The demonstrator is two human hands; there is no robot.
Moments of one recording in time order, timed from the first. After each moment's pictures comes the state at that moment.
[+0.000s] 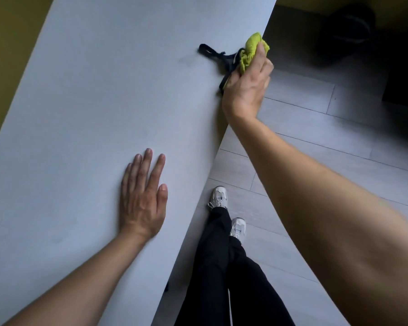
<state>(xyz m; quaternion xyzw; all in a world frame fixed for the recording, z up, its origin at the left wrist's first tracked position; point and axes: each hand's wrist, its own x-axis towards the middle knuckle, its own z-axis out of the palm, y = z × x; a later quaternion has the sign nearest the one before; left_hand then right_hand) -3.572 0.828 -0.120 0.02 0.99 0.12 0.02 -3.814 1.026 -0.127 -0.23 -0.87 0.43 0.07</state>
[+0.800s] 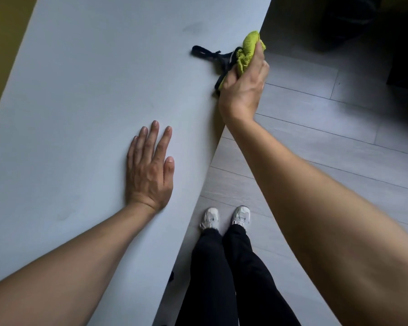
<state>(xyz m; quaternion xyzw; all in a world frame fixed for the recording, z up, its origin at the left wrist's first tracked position) -3.573 0.827 -0.129 0.02 0.99 0.13 -0.03 -3.747 1.006 -0.131 -0.23 -0.84 0.49 0.08</state>
